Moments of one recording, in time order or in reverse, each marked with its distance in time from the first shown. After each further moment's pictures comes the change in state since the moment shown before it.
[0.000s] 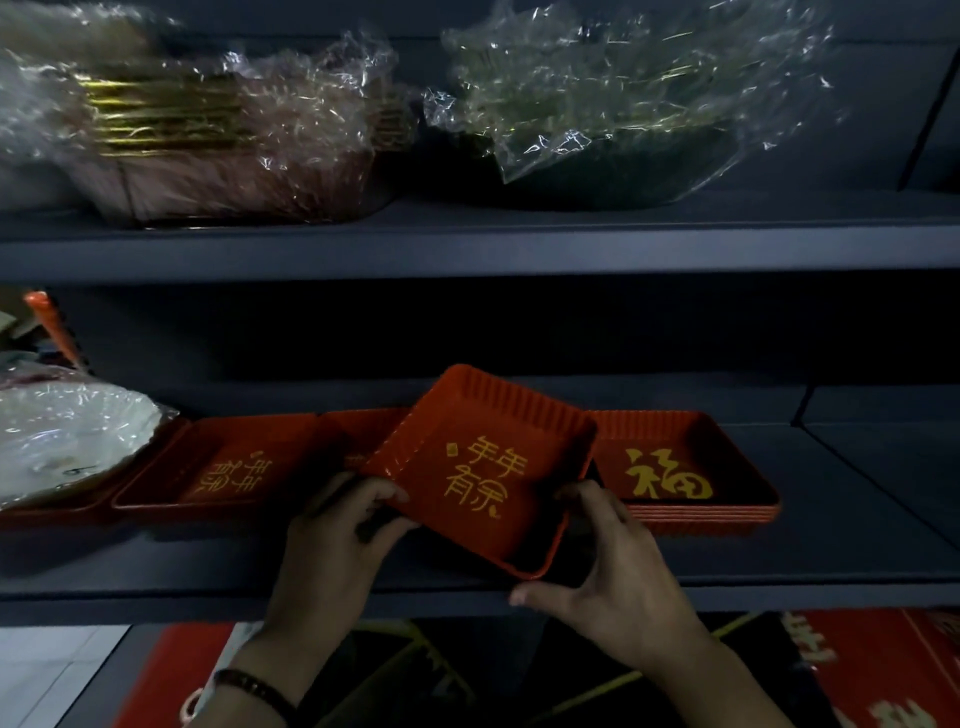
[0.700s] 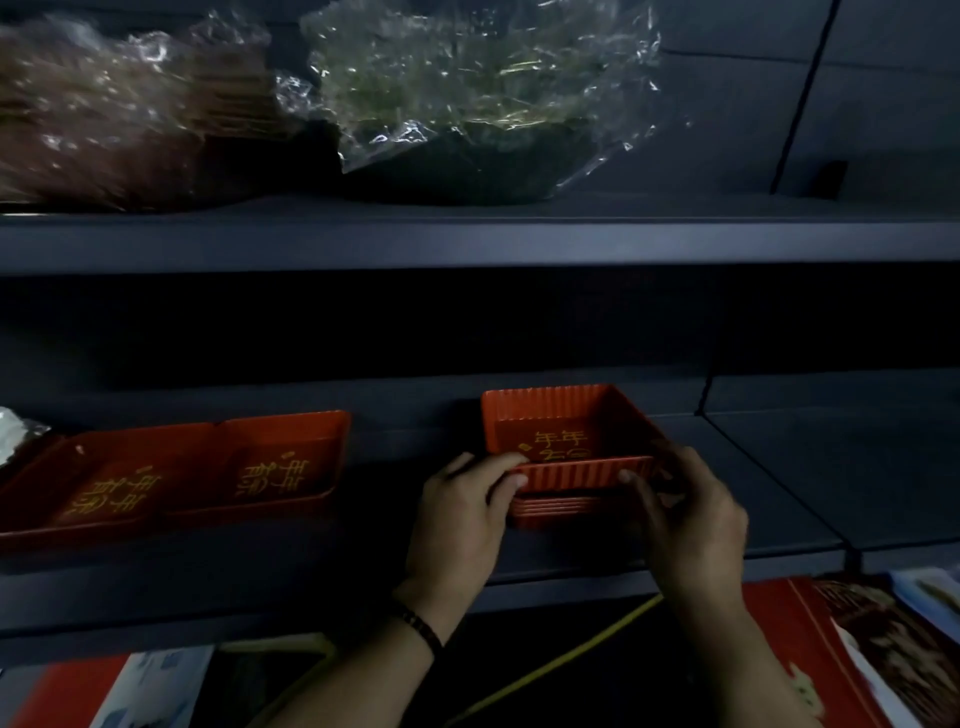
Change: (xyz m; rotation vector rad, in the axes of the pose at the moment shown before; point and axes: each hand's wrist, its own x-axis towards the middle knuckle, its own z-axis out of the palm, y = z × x) left_hand 0.028 0.111 0.178 -0.093 -0.053 0.157; right_hand -0.012 0.109 -0.097 -0.109 0.676 0.201
